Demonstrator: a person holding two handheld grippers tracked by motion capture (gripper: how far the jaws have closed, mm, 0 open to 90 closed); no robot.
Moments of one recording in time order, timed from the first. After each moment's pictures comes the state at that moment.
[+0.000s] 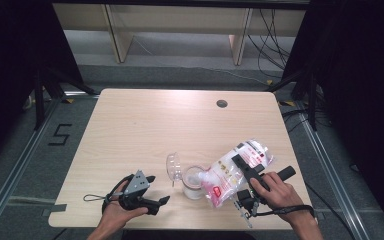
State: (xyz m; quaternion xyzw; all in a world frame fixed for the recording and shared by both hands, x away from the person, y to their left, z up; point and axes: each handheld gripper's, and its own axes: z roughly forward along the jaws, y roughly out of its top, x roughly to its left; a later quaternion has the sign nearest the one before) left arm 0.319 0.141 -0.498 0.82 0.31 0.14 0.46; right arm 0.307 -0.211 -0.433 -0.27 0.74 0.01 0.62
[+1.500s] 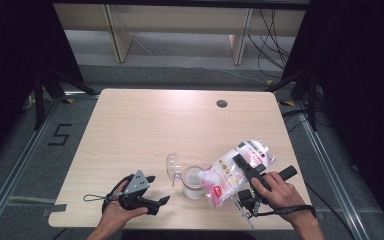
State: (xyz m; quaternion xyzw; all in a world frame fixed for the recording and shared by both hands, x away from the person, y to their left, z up) left arm 0.319 0.140 -0.498 0.82 0.31 0.13 0.47; right arm 0.307 -0.210 -0.427 -0.29 0.73 0.01 0.62
